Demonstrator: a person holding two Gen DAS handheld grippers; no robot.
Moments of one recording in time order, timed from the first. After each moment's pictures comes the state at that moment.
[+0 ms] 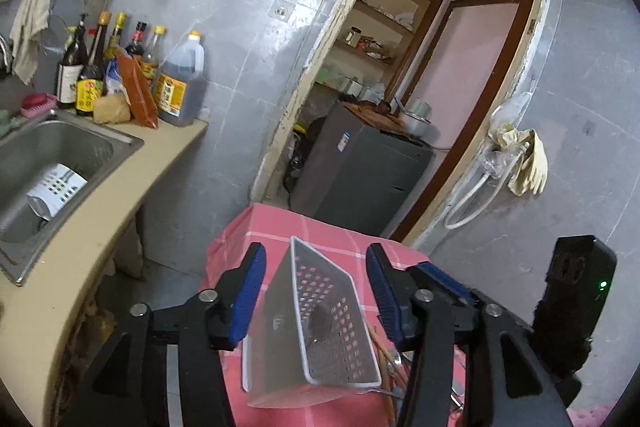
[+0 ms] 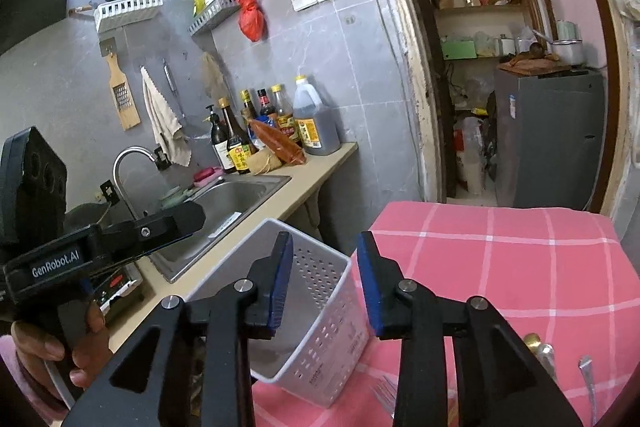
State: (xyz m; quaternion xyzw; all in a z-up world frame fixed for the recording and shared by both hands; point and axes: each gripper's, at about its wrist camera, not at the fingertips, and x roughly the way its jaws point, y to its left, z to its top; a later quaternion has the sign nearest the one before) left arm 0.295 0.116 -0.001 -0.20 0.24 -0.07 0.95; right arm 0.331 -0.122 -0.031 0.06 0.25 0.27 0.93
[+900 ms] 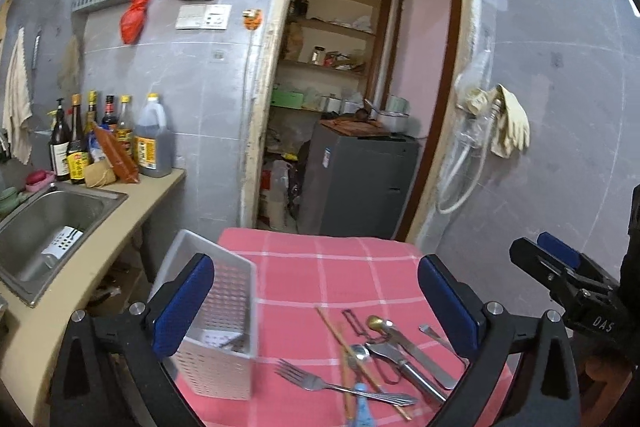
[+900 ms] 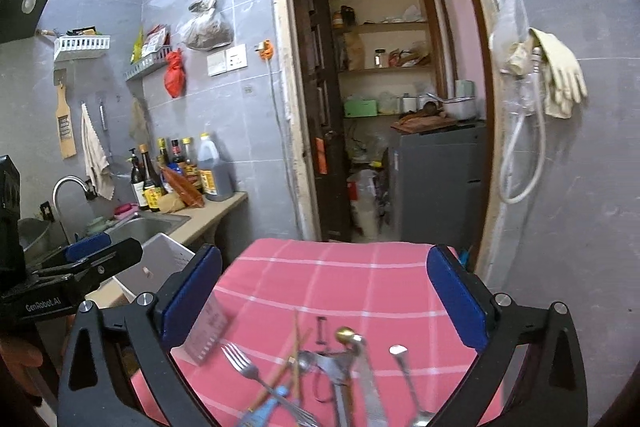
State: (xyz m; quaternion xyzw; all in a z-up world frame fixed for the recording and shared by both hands) left arm 0.246 -0.021 0.020 -0.09 0.19 -0.06 0.98; right arm 0.250 -0.299 0.028 0.03 0.17 0.11 0.98
